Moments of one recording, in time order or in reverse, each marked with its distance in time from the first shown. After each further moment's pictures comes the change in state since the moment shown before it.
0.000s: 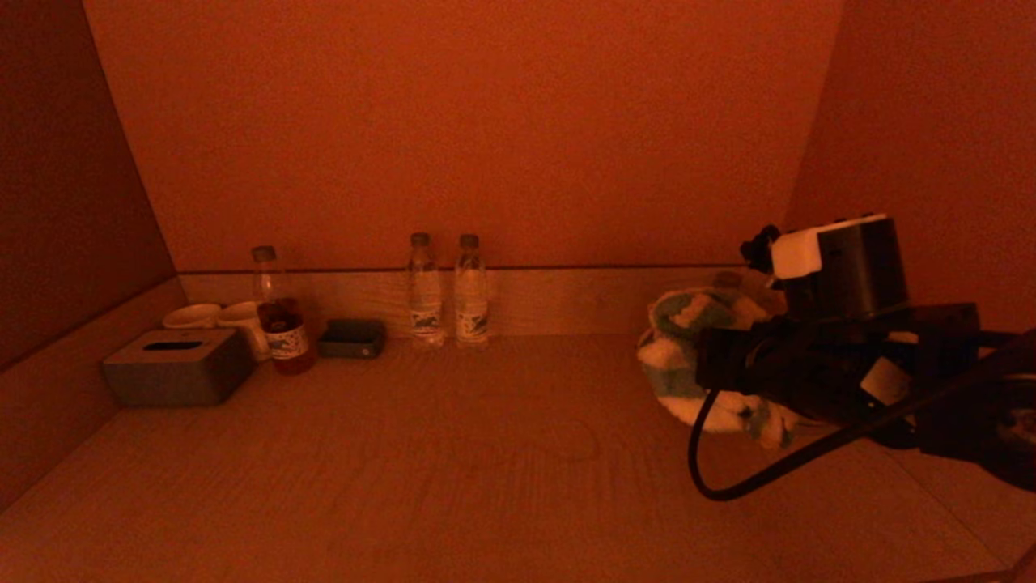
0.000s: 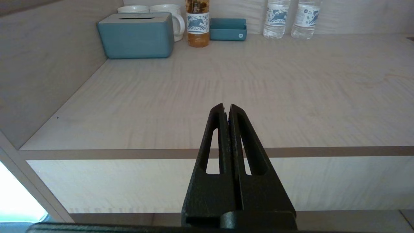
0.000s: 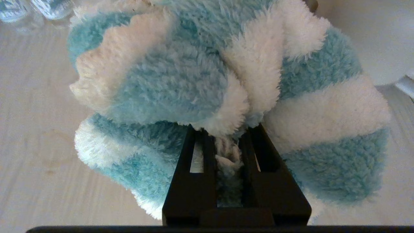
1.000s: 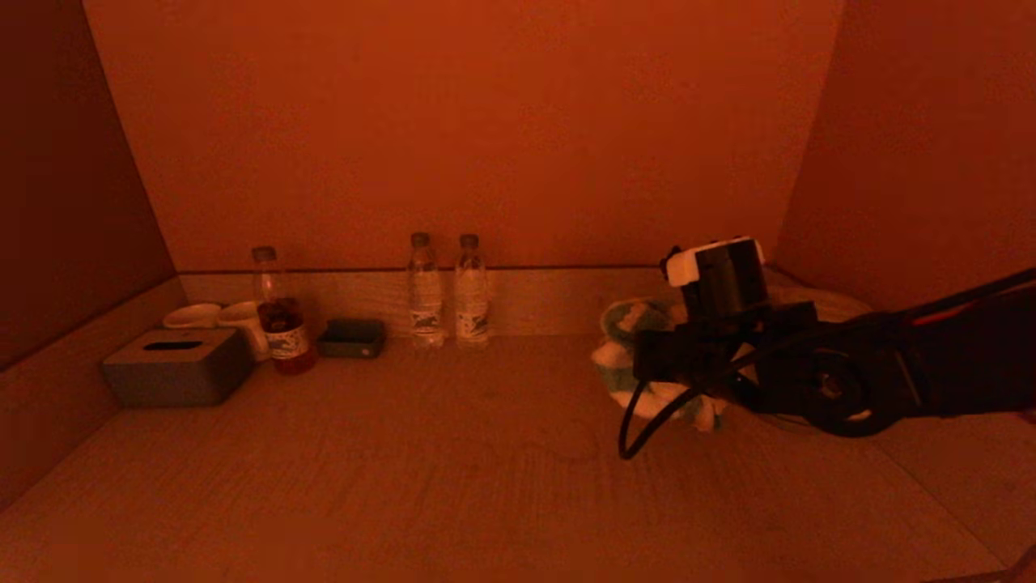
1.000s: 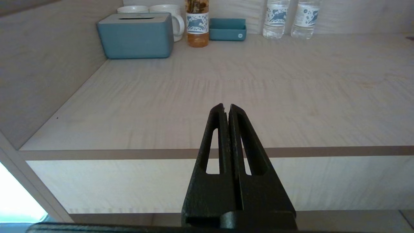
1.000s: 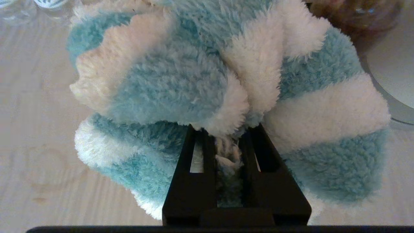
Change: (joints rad) left arm 0.000 0.000 0.000 0.000 0.000 0.000; right arm 0.011 0.259 -0.139 -0.074 0.019 -0.024
